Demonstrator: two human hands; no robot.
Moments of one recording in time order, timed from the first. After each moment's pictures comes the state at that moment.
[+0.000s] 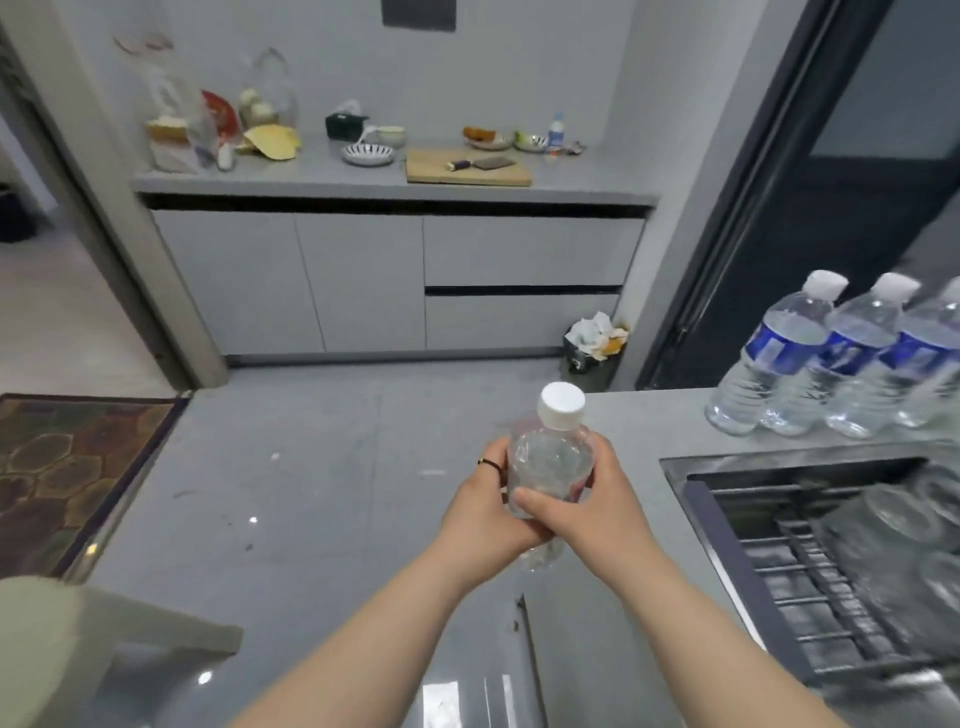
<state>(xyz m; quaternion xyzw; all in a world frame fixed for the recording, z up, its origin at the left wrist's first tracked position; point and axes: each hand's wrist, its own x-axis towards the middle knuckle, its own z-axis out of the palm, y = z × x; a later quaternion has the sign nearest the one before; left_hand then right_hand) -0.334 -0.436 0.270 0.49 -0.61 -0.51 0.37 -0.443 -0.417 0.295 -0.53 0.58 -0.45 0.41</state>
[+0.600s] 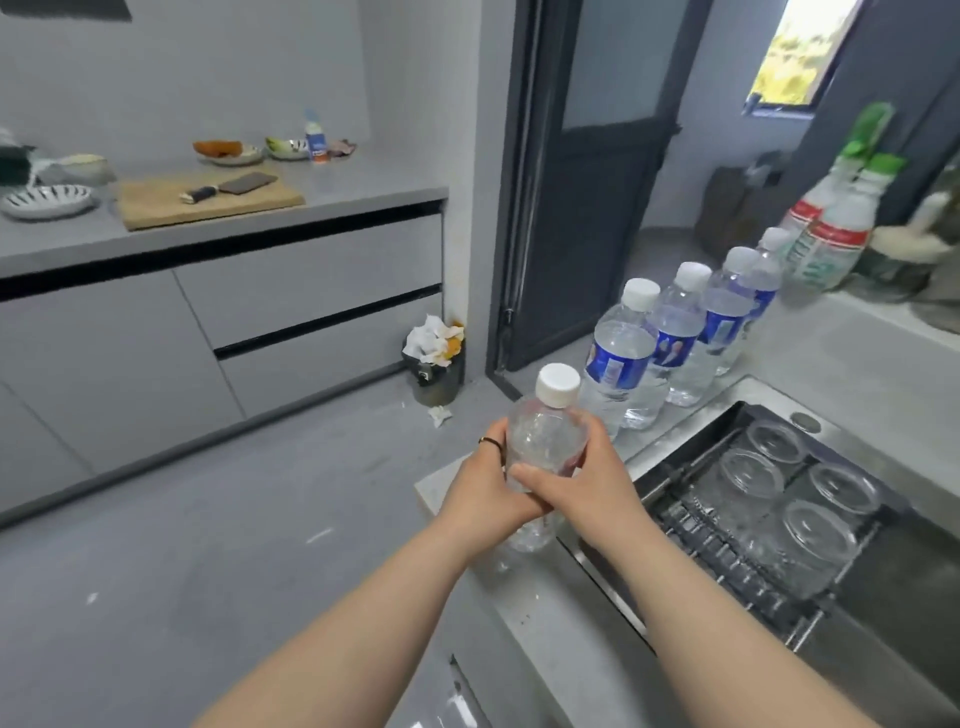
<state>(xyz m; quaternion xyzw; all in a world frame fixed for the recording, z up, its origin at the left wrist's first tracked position) -0.471 -0.582 0.272 0.32 -0.72 -0.57 0.24 -0.556 -0.514 0.298 -0.36 0.72 -0.52 0.28</state>
